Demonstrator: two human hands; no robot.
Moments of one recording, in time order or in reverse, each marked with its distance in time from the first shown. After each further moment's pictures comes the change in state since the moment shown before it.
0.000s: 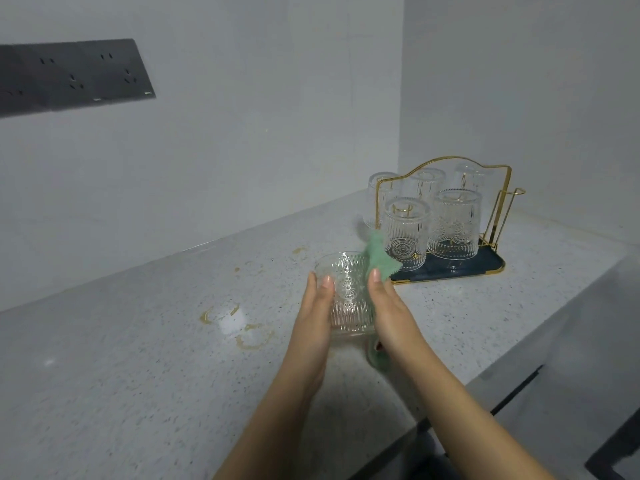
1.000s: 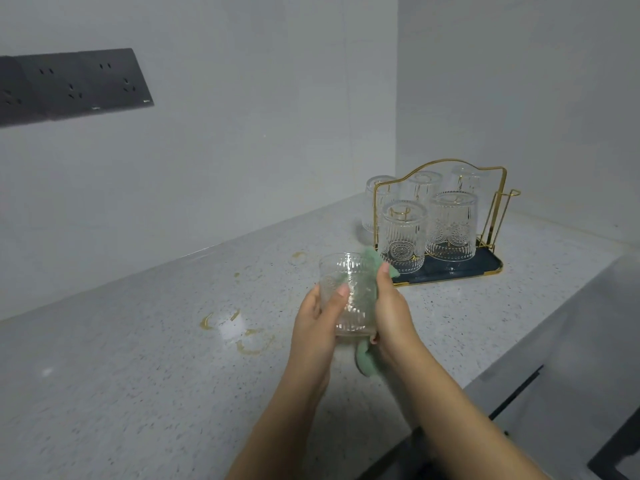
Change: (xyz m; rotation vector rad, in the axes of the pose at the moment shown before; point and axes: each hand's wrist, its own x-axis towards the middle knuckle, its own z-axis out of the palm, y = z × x) left_hand -0.002 -0.001 0.001 -0.052 0.027 -0.036; right_hand 0.028 0.016 0.014 0.292 0.132 0.205
